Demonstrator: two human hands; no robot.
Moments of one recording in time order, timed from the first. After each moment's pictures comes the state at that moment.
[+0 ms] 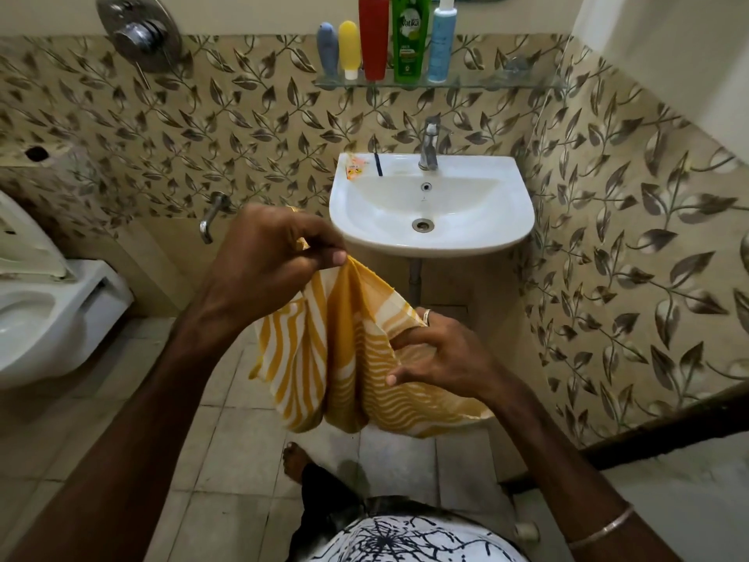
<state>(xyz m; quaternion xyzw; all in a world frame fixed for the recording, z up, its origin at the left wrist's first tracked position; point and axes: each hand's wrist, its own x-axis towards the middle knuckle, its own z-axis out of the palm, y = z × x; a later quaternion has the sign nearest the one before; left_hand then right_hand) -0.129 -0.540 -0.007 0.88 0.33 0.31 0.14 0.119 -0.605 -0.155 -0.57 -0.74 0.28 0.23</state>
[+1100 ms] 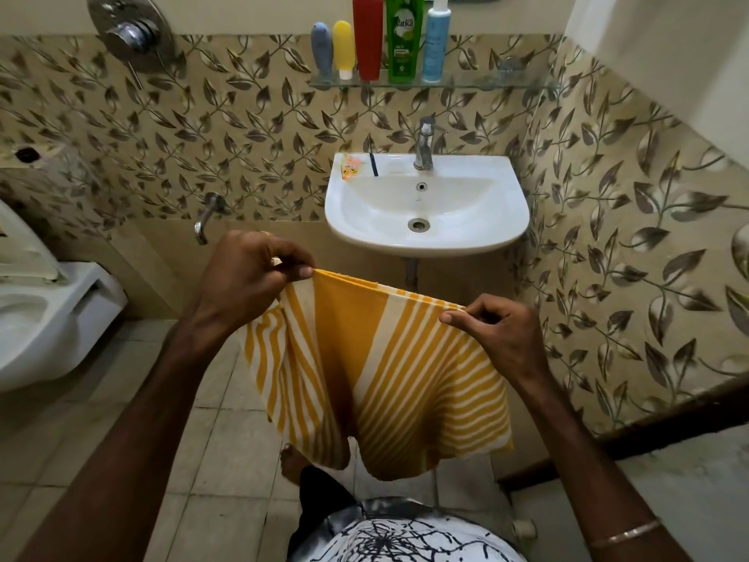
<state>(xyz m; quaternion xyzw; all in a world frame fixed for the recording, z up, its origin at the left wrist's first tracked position) -0.152 -0.522 -0.045 0.85 0.42 0.29 0.16 0.164 -0.614 -0.156 -0.60 -0.59 0.19 0.51</state>
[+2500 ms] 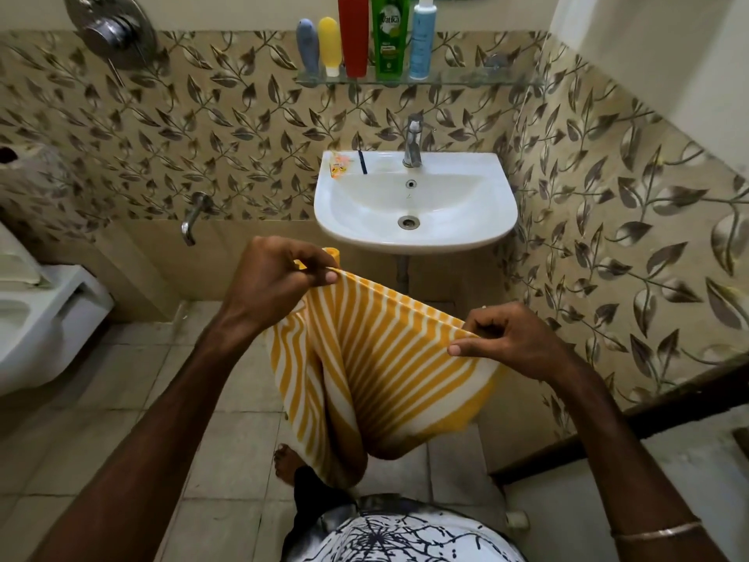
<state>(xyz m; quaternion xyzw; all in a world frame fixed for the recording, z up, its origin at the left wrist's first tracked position) -0.118 -0.519 -0.066 0.81 0.43 0.33 0.22 0.195 -0.629 -0.126 -0.55 -0.67 0.37 0.33</state>
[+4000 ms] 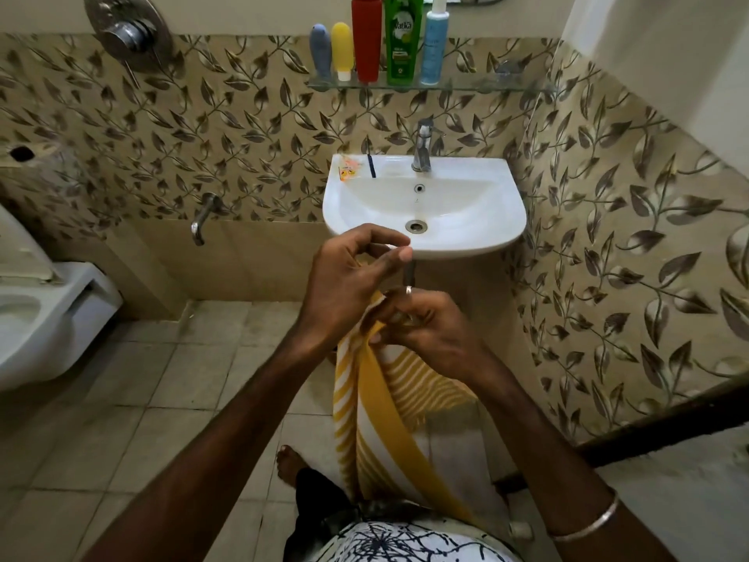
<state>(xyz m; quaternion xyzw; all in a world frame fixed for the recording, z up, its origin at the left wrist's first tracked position) -0.055 -0.553 -0.057 0.70 0.39 0.46 0.38 0.096 -0.597 -0.117 -0.42 -0.67 0.42 0.45</state>
